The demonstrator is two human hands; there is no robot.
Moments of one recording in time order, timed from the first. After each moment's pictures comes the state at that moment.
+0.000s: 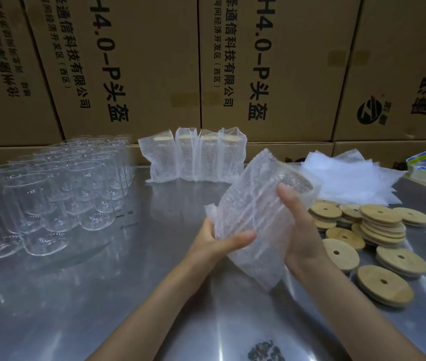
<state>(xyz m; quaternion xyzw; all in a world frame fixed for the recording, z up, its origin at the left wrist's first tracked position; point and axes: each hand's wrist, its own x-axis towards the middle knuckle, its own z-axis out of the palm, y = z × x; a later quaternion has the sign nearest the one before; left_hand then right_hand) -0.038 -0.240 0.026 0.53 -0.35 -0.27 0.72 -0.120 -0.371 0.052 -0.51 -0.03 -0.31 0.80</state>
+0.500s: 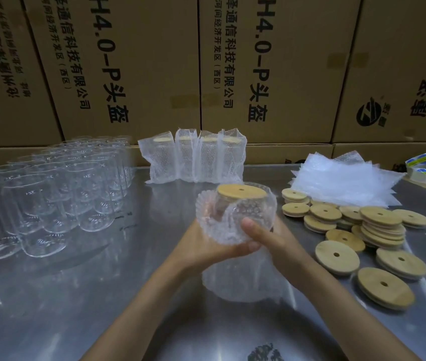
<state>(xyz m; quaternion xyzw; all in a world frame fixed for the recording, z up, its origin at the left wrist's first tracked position) -0.041 -0.220 0.053 0.60 -0.48 -0.14 0.62 -0.122 -0.356 0.048 -0.73 -0.07 -0.22 0.65</state>
